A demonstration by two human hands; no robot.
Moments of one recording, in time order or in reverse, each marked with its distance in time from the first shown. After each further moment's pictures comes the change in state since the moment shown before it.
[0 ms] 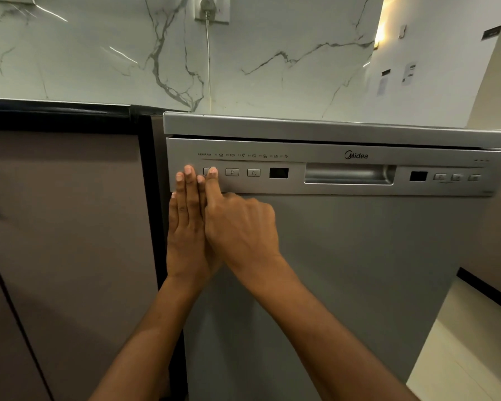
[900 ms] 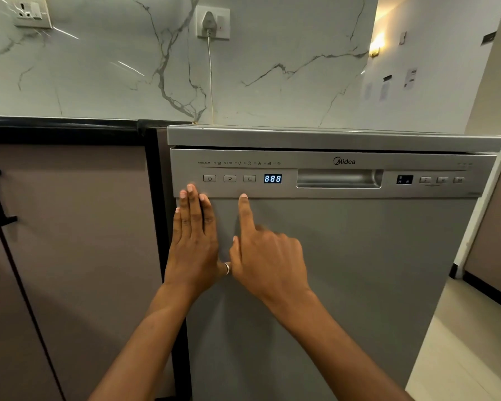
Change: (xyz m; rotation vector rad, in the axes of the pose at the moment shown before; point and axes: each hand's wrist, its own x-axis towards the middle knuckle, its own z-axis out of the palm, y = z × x) left_hand -0.013 -0.003 -0.016 0.110 -0.259 0.069; right_hand -0.053 0.031 -0.007 0.155 -0.045 0.089
